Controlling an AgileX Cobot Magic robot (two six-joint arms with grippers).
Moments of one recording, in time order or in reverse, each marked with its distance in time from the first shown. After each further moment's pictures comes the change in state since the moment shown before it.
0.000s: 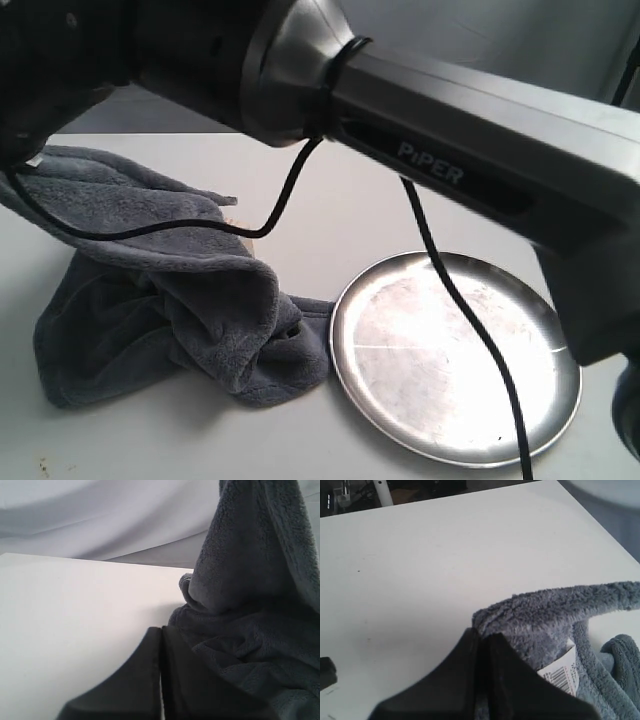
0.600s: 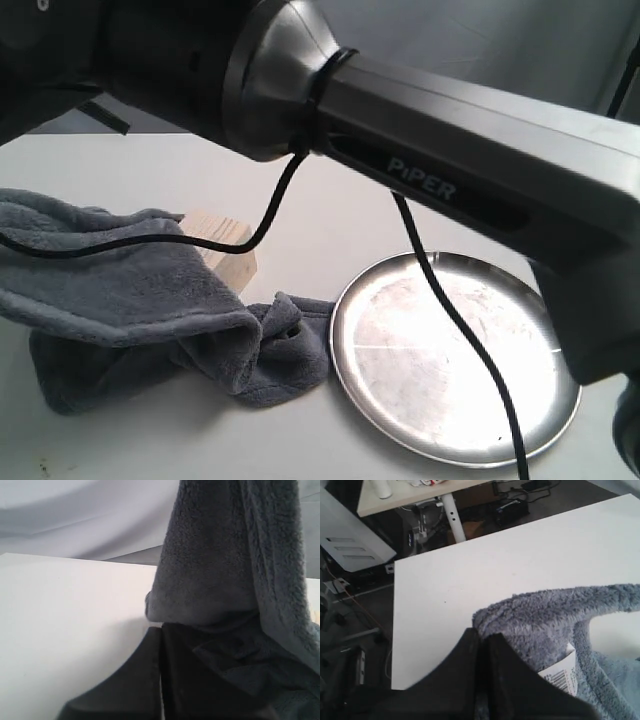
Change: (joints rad) left arm 0.000 0.000 0.000 0.000 0.000 0.000; right arm 0.023 0.000 0.000 0.360 -0.014 -0.144
